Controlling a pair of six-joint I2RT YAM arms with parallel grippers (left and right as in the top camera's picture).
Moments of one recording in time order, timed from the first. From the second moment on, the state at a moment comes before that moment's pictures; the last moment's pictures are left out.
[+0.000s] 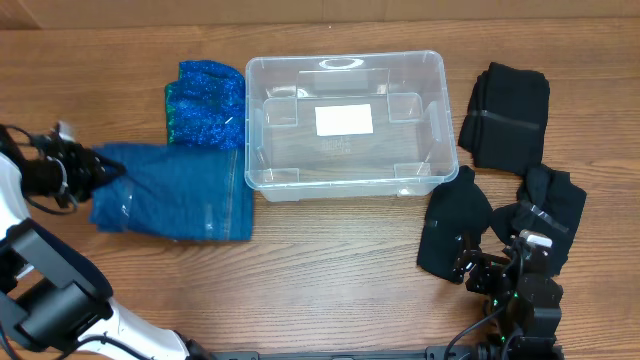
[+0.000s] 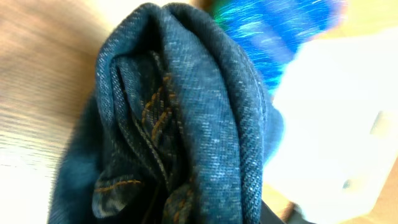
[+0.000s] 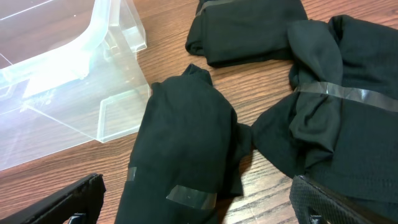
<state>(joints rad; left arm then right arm) 0.69 1.92 1.57 -1.22 0.64 0.11 -0.04 0.01 0.18 -0.69 0.01 0.28</state>
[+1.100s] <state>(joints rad) -0.13 1.83 1.81 -0.95 0.38 -0.49 -0.04 0.01 0.18 -0.69 0.01 0.28</state>
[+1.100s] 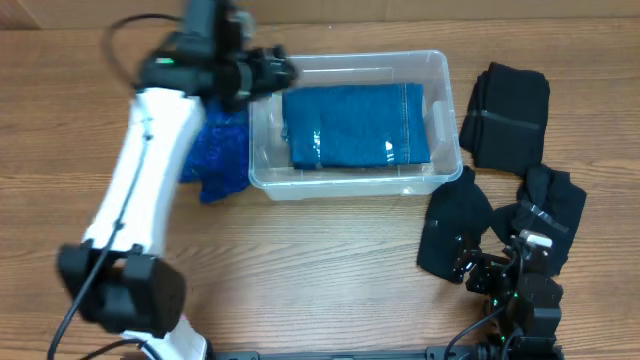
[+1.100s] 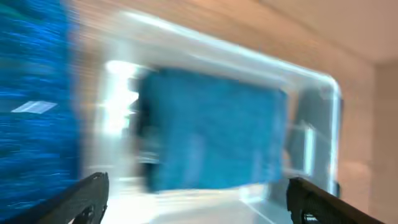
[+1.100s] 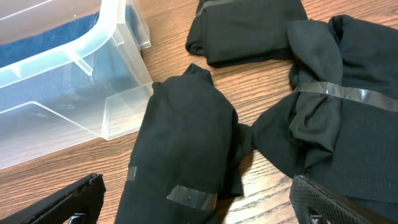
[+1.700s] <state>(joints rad) 0.29 2.30 1.82 -0.82 0.44 -0.06 -0.04 0.01 0.18 -0.69 0.01 0.28</state>
